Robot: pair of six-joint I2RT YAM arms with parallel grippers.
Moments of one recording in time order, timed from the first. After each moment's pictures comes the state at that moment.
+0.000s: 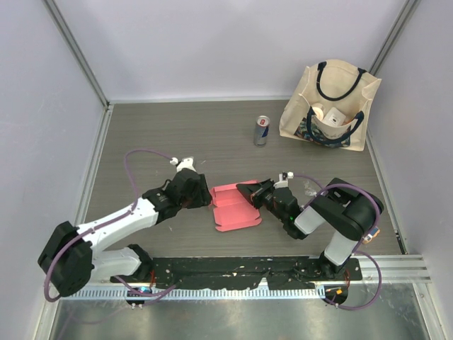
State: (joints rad) left arm -0.75 1.14 0.65 -0.28 -0.20 -0.76; right arm 0.76 1.71 0.27 1.23 0.11 1.56
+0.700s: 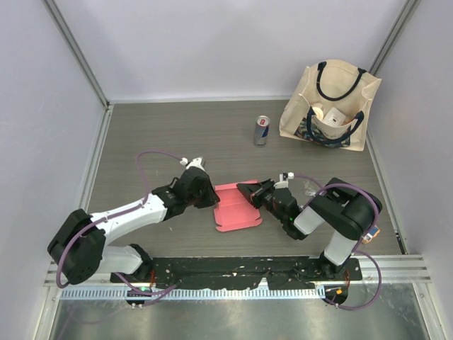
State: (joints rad) left arm -0.76 1.28 0.67 -0.16 -0.06 -0.85; right arm 0.77 1.72 0.27 1.24 0.13 1.56
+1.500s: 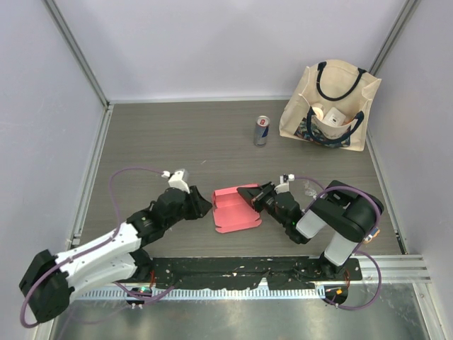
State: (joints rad) left arm -0.81 0.93 0.40 -0.06 -0.13 -0.81; right arm 0.80 1.70 0.22 1.30 0.14 1.49
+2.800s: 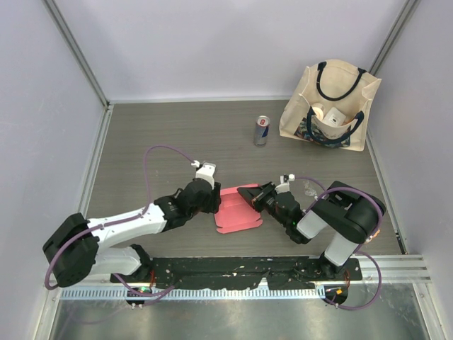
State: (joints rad) left arm -0.89 1.22 0.60 -0.07 -0.27 -0.49; right arm 0.80 1.68 0.21 1.29 0.14 1.49
